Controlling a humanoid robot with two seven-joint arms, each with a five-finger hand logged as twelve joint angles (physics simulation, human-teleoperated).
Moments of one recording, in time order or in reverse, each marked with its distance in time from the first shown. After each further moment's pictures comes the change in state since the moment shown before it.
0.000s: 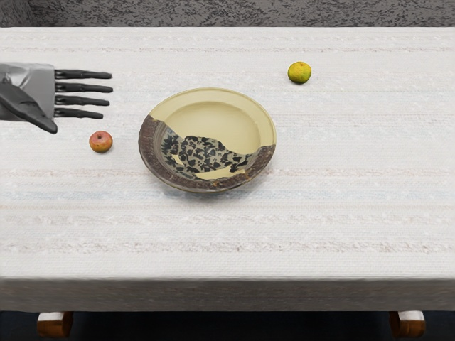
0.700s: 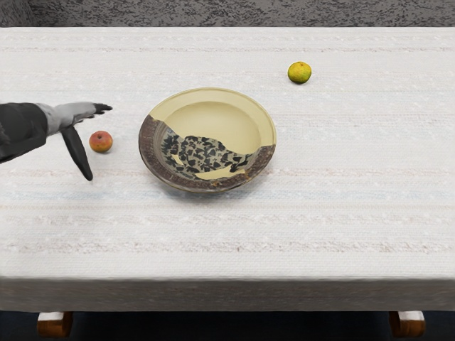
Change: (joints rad) left arm 0.066 -0.316 0.068 -0.111 1.292 0.462 0.000; right arm 0.002 0.000 -0.001 0.010 -0.006 0.001 0.002
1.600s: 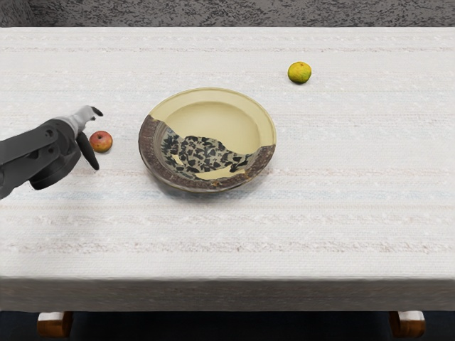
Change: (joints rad) left arm 0.030 -0.284 0.142 0.371 0.167 0.286 0.000; right arm 0.001 0.000 -0.001 0.006 -0.003 -0.001 0.000
